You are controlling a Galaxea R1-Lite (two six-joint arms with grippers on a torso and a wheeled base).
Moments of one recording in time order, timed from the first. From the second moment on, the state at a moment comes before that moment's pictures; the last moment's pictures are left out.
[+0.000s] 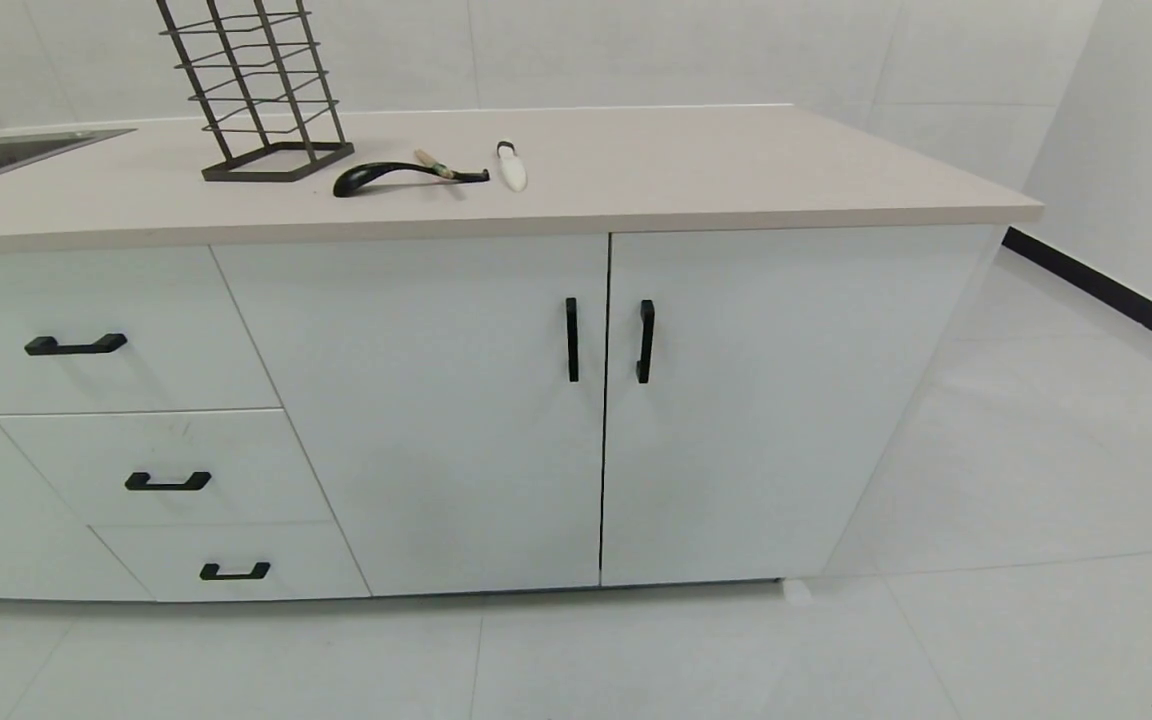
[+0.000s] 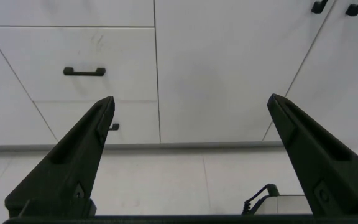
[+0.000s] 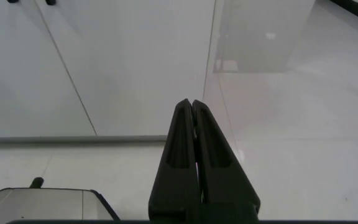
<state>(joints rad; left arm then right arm) 0.00 0.00 0.00 0.00 -0.02 -0.03 0.00 0.05 0.00 0.00 0.06 -0.01</state>
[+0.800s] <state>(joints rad) 0.00 0.00 0.00 0.00 -0.02 -0.03 0.00 0.00 0.00 0.00 0.06 -0.01</state>
